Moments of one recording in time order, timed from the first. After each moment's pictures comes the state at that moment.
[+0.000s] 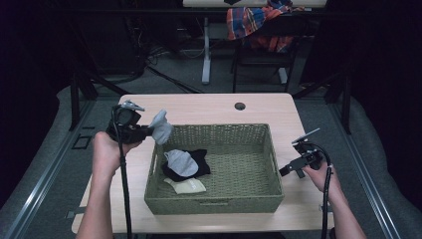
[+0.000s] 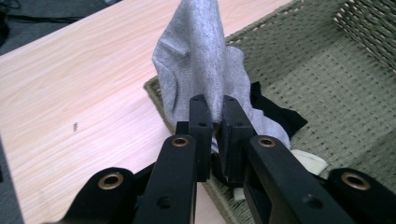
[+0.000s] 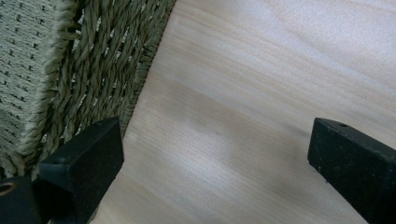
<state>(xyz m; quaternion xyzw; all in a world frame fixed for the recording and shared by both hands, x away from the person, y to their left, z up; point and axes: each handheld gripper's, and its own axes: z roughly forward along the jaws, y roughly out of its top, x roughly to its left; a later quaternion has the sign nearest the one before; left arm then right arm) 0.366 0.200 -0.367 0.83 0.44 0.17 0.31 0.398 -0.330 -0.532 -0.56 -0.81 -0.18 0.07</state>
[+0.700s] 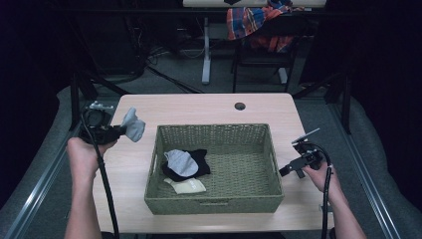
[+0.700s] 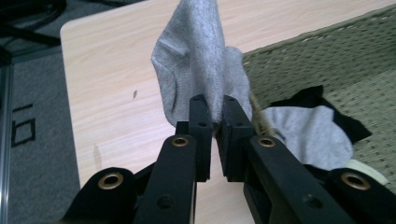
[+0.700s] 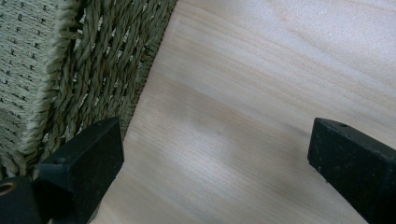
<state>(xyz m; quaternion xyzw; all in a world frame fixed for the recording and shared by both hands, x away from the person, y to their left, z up) 0.367 0.264 -0.381 0.77 0.53 0.20 0.29 0.398 -0.329 -0.533 -0.56 -0.81 -0.18 0.07</state>
